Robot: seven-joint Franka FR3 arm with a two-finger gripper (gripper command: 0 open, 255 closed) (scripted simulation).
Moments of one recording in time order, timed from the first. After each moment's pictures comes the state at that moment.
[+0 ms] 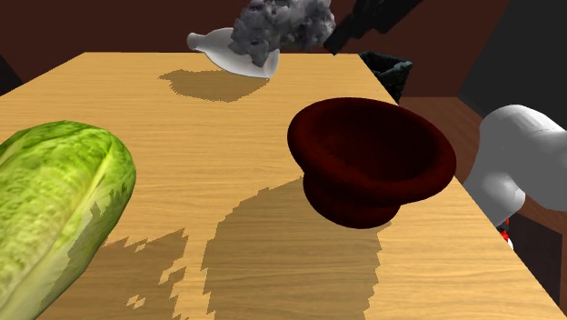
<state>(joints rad) 0.61 -0.75 0.18 -2.29 0.20 2.22 -0.69</state>
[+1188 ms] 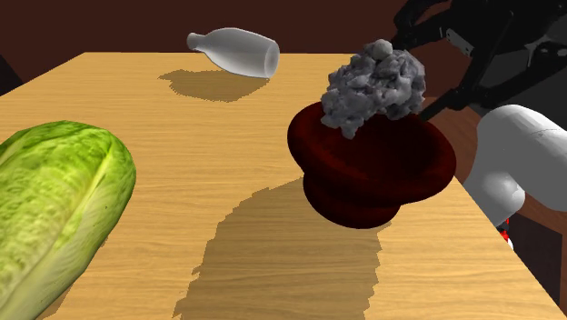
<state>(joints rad) 0.68 -1.08 0.28 -2.55 0.25 2.17 -0.57</state>
